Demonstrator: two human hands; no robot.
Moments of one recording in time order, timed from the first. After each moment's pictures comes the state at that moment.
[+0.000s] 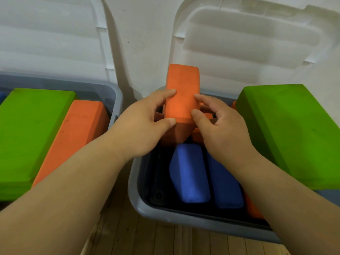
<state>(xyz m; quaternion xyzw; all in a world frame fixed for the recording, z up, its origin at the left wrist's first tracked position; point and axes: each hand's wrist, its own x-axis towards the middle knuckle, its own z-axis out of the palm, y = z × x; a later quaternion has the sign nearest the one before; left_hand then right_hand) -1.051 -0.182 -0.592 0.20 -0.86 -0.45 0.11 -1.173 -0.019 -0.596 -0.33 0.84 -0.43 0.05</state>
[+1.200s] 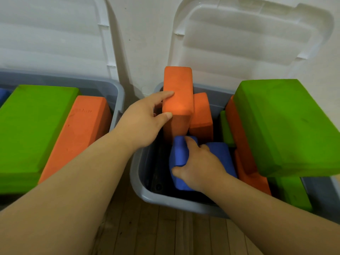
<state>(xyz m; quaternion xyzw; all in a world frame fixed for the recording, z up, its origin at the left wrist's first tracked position) -1.053 -0.186 -0.613 0.23 -0.86 -0.44 0.12 -1.117 -0.011 -0.647 -0.29 0.92 -0.06 0.27</state>
